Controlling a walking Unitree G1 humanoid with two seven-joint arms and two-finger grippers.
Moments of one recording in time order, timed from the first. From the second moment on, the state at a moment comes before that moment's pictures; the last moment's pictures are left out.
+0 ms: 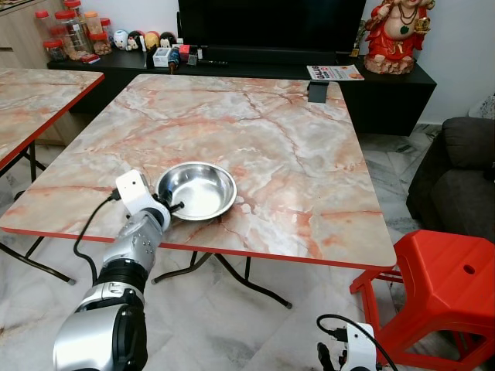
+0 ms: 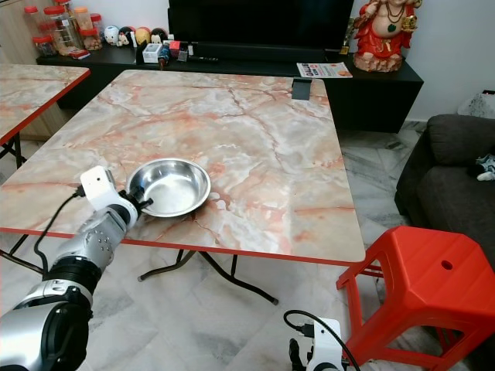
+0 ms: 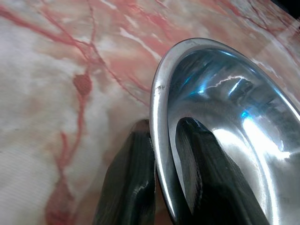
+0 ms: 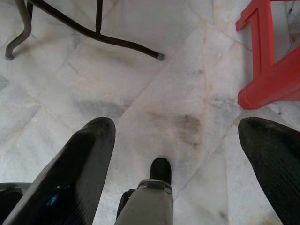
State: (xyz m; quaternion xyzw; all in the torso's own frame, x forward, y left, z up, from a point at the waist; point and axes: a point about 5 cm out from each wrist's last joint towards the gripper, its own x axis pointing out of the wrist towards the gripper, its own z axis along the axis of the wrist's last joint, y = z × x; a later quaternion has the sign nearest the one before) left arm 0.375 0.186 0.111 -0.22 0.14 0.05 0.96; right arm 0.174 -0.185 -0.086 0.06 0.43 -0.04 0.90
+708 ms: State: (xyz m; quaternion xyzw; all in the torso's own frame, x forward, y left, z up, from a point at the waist) left arm 0.377 0.170 0.111 -0.24 0.13 0.06 0.96; right arm 0.174 -0.185 -0.086 0.06 0.43 -0.04 0.90
